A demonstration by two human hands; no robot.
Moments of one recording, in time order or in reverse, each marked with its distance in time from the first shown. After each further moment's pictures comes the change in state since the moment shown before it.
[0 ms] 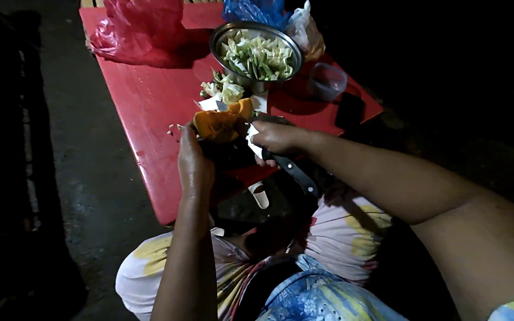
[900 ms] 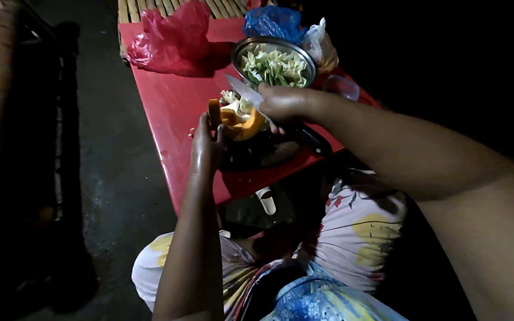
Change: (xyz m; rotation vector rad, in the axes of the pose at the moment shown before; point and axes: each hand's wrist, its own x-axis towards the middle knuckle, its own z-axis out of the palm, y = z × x) left_hand 0.037 0.009 -0.019 -0.090 -0.175 -0.151; right_hand 0.000 -0.078 -0.021 -0.571 0.257 0.012
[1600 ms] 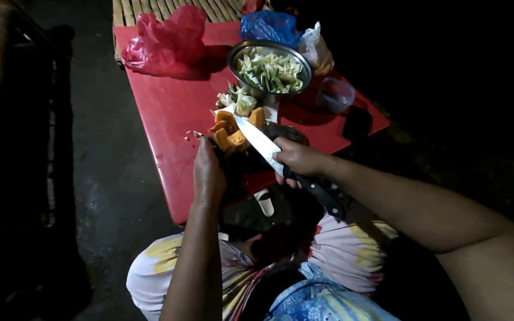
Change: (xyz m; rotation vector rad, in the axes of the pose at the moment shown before) left_hand -0.040 -0.021 0.019 0.186 0.180 0.266; right_hand -0.044 0.070 0.076 0.683 -0.182 0.039
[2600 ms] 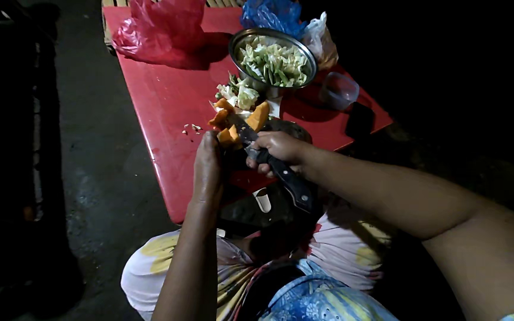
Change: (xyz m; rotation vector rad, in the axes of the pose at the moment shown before) left_hand 0.004 -0.007 0.005 -0.314 -0.061 -0.098; right_hand 0.022 -0.039 0.030 0.389 -0.063 0.039
